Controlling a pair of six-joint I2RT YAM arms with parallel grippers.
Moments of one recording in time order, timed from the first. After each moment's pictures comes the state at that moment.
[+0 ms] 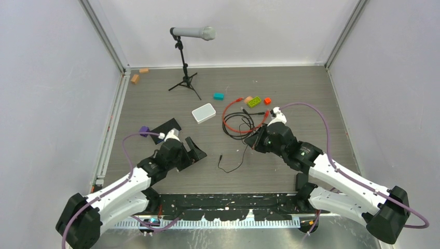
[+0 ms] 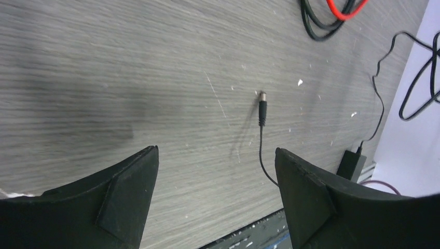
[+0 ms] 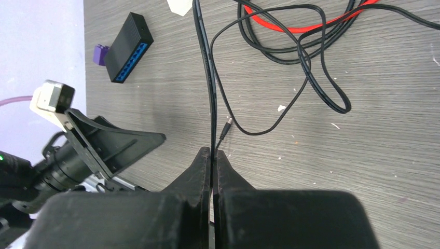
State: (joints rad) left arm -0.62 0.85 0.32 -0.17 0.02 -1.03; right arm 0.78 0.91 0.69 -0.34 0.14 0.93
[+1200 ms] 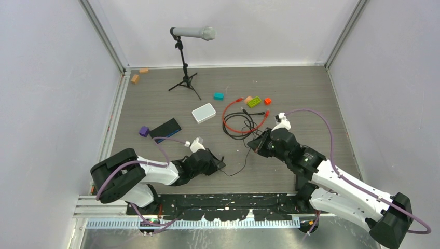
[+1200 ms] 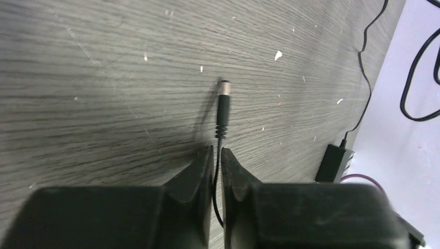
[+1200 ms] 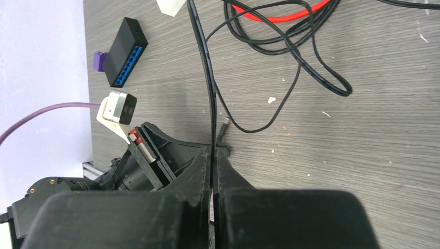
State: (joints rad) left arm -1.02 1.43 0.34 0.43 -0.20 -1.36; right arm 0.78 0.83 0.59 -0.31 0.16 1.00
